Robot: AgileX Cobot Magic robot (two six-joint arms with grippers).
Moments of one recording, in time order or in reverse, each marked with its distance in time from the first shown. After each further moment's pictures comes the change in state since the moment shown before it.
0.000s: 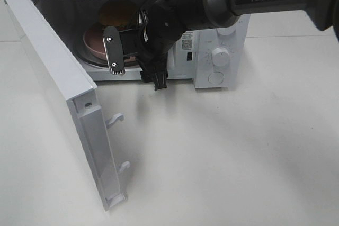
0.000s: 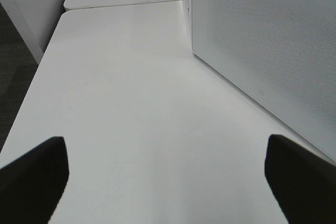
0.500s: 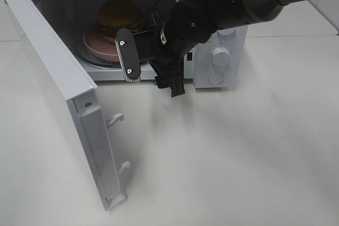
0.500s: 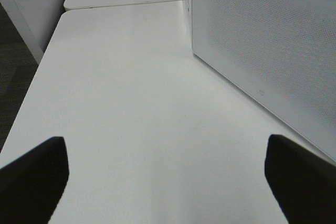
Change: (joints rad) left arm 0.000 0.000 0.000 0.000 0.000 0.000; right arm 0.000 -0.190 0.262 -0.028 -0.071 0.001
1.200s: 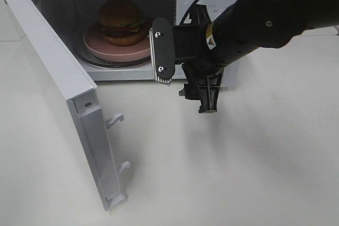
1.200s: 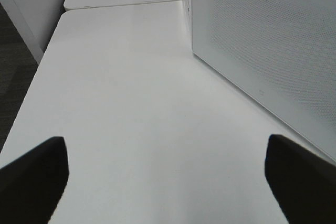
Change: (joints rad) left arm 0.000 0.000 0.000 0.000 0.000 0.000; right arm 0.000 -0.343 0.361 0.000 -0.015 0.265
